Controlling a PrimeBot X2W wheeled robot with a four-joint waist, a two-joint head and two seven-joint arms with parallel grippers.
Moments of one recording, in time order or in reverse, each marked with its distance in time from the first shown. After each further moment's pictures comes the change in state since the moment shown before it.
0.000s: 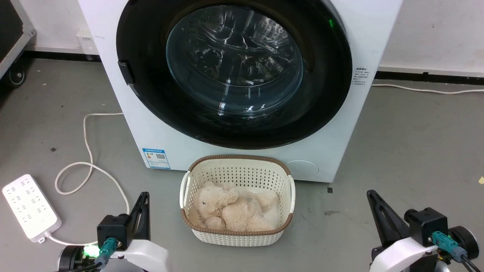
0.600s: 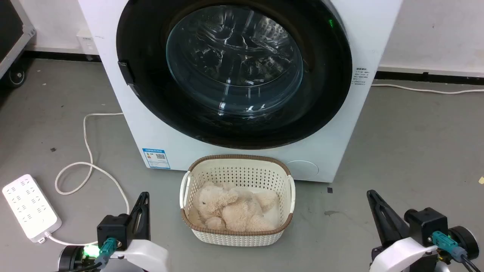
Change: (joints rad) left arm 0.000 0.000 0.000 0.000 0.000 0.000 0.000; right arm 0.000 0.000 0.000 0.000 0.000 0.000 0.000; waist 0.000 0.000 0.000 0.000
